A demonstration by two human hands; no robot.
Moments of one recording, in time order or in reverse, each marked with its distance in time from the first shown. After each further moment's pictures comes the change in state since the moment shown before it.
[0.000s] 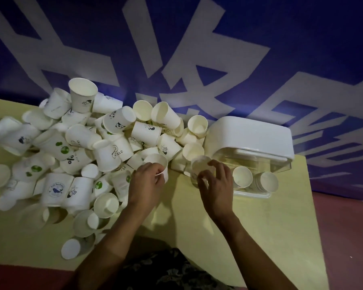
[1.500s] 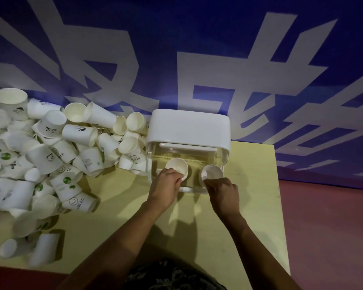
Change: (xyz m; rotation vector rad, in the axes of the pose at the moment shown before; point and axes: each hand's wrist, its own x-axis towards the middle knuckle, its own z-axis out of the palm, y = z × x) left_hand -0.009 0.172 0.208 0.188 -0.297 0.127; right_hand -0.022 0.257 -0.057 -0.016 -0.264 0.108
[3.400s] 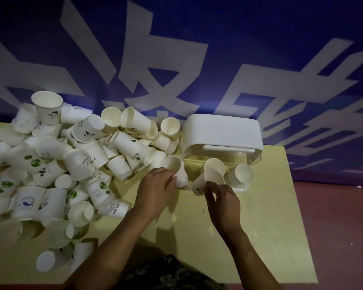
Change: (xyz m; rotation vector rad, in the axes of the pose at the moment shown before) left_hand -0.058 -0.108 -0.132 -0.081 0.181 0.153; right_hand -0.043 -0.179 0.010 0.189 0.256 0.075
